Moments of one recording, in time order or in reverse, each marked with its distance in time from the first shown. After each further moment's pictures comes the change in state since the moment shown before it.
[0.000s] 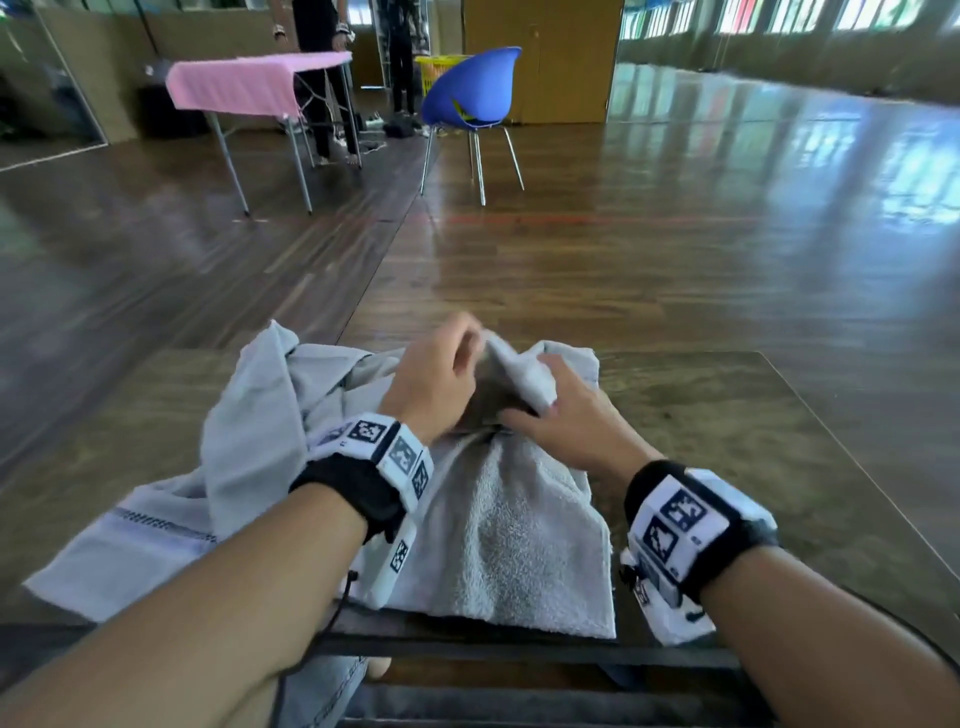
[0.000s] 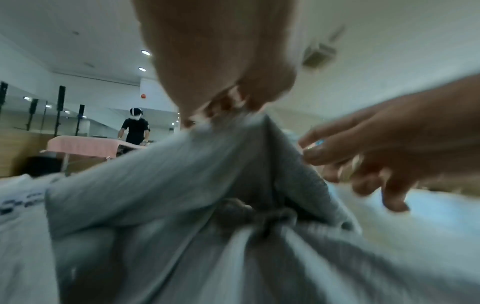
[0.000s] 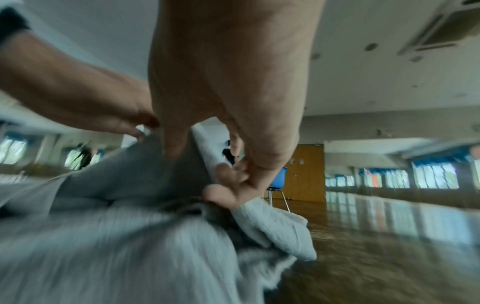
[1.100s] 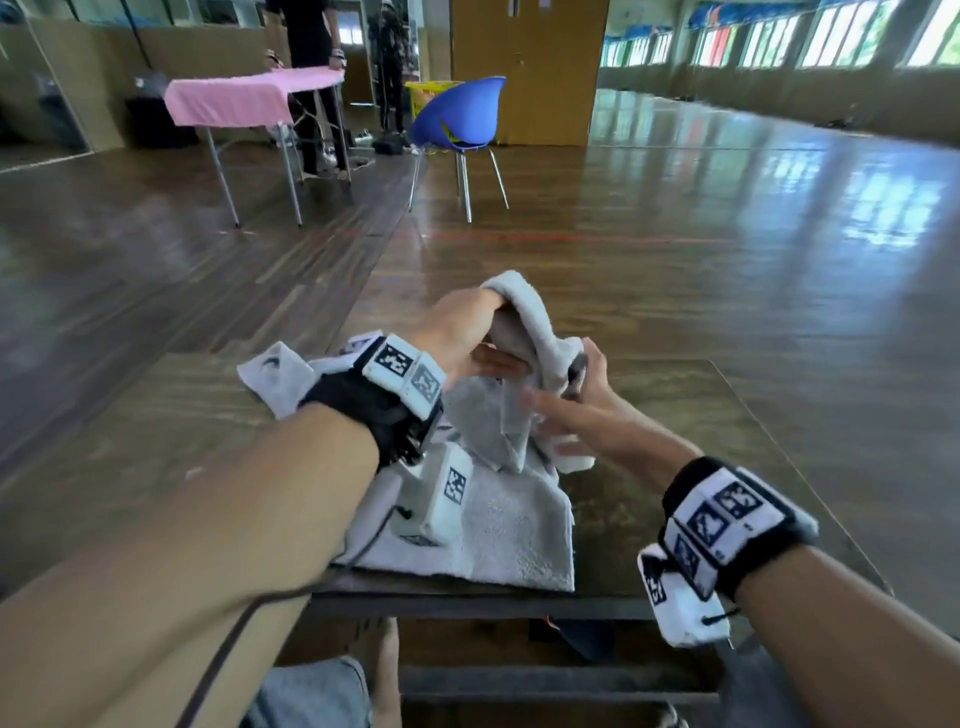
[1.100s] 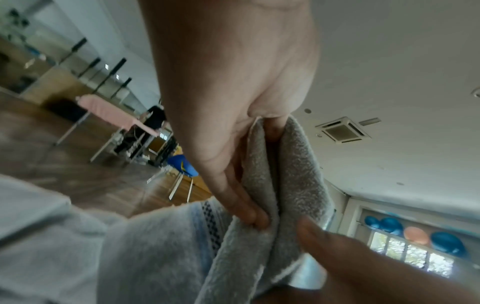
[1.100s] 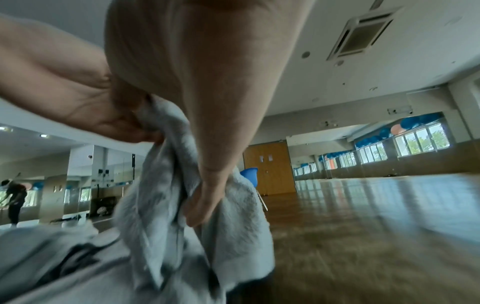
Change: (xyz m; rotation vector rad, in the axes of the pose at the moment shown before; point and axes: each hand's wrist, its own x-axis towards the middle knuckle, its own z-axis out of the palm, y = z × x) left_hand 0.010 0.106 -0.050 -0.878 -0.296 -0.665; right_hand -0.052 -0.003 -0.055 0.517 -0.186 0.067
